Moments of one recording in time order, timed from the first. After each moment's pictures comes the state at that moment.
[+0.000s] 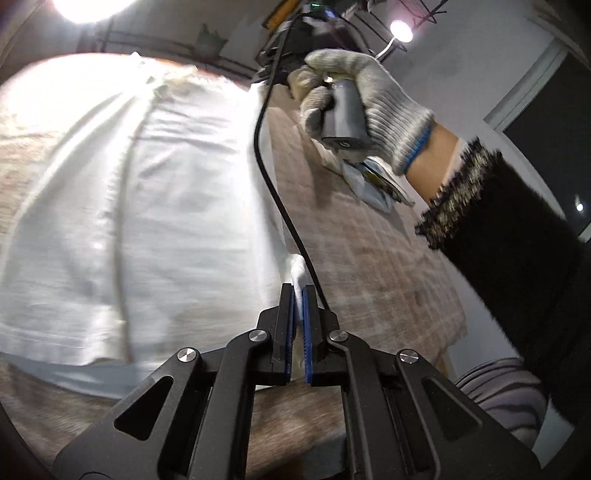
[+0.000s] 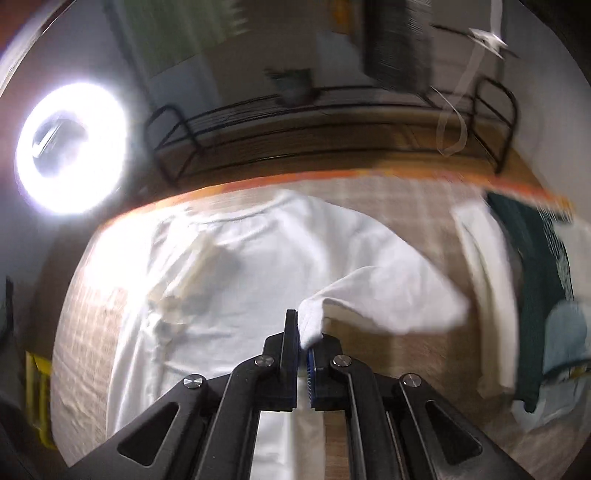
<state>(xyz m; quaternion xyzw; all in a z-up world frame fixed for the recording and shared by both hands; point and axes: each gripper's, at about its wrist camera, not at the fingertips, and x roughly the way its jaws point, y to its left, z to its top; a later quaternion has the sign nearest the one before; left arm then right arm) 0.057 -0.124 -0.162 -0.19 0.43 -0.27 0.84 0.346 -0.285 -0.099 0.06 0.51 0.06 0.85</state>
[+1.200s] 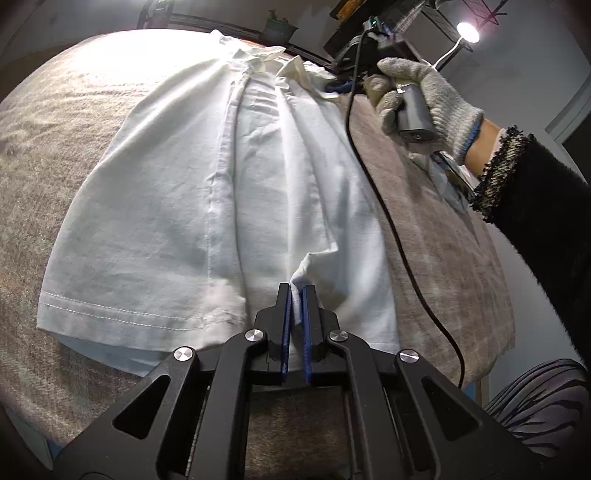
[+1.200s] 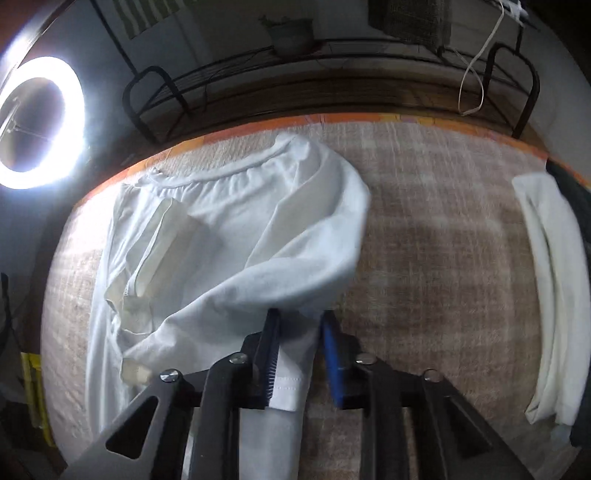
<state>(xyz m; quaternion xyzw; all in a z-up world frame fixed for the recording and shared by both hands) 0.064 -0.082 -0.201 -0.19 0.49 -0.16 0.84 0.388 -0.284 -0.160 0.07 0.58 0.05 0.81</state>
